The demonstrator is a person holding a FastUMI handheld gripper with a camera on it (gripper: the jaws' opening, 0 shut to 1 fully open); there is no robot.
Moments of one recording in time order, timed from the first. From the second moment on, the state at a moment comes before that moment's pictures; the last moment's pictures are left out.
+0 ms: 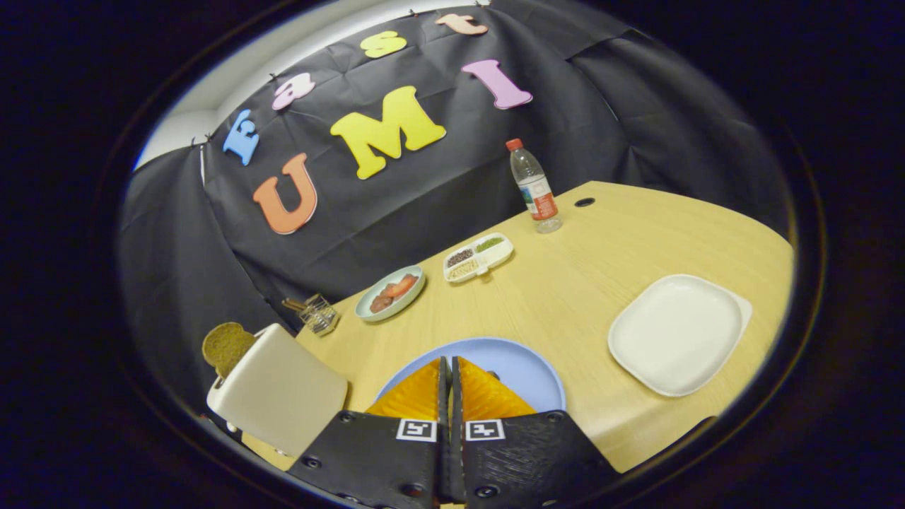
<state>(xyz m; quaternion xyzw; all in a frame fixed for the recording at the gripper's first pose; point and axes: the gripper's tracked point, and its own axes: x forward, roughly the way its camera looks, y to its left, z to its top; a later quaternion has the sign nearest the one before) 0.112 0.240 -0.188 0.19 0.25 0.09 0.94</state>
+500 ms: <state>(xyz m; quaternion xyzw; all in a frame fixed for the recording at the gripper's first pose) 0.112 0.219 -0.151 0.10 0.19 0.07 0.97</state>
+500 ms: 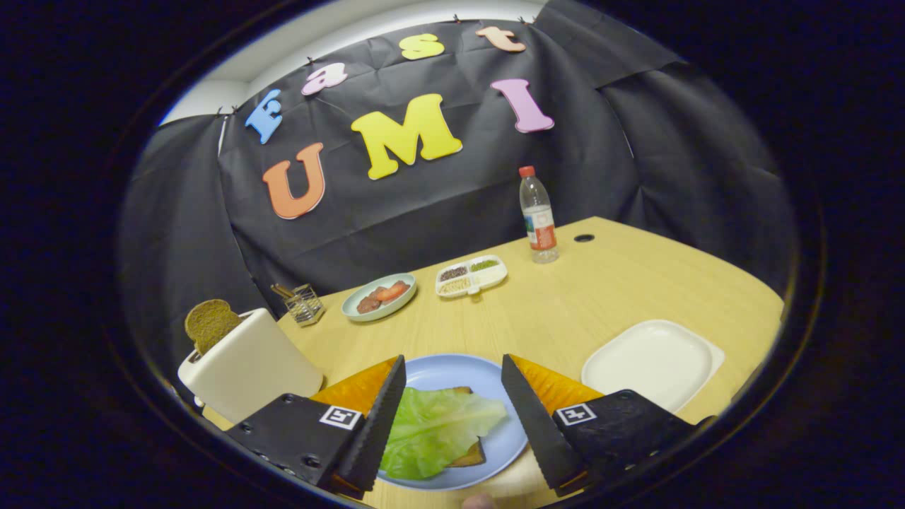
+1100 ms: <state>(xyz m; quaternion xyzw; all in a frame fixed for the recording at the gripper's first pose) 0.058 0.319 -0.015 0.04 0.06 0.10 0.99</state>
